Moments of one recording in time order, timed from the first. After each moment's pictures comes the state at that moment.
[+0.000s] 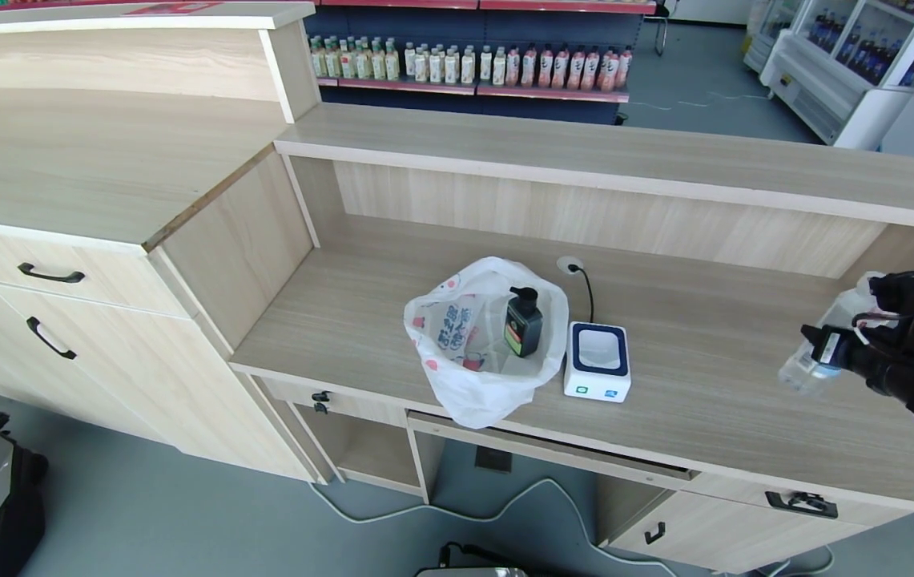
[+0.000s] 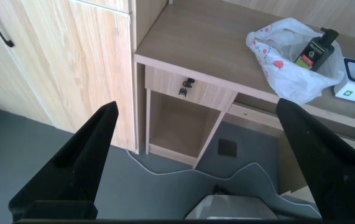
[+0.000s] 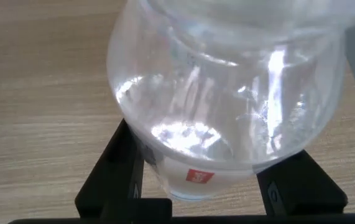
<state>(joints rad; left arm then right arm) 0.00 0.00 0.00 -0.04 -0.01 -0.14 -0.36 2.08 -0.86 -0.99 0.11 0.02</state>
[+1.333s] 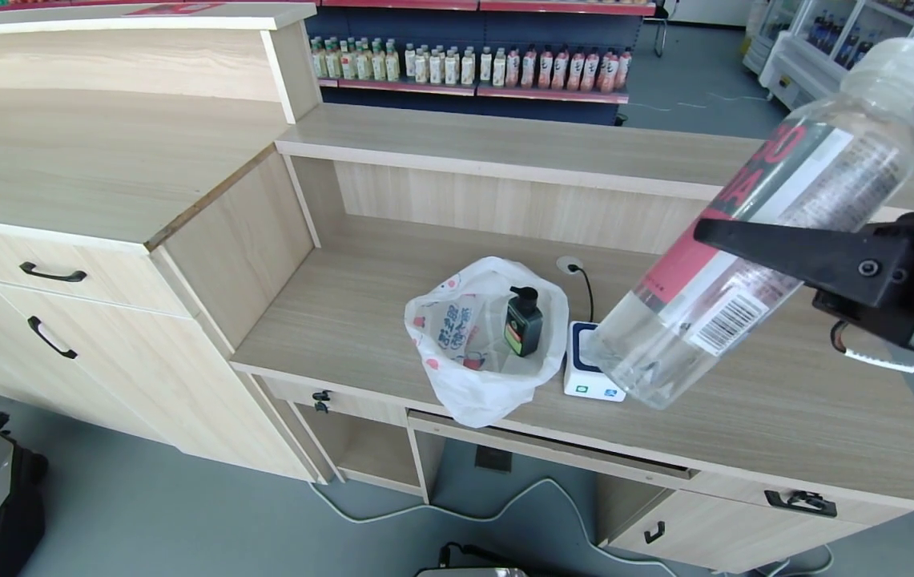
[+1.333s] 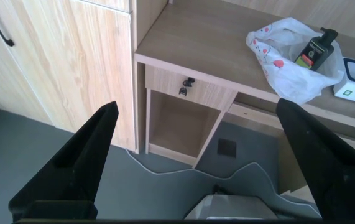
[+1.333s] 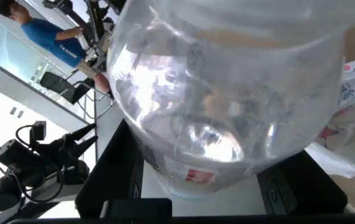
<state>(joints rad) 0.00 0.00 0.00 -0.04 -0.01 -0.14 0.52 1.24 -0.77 -0.60 0.52 0.35</state>
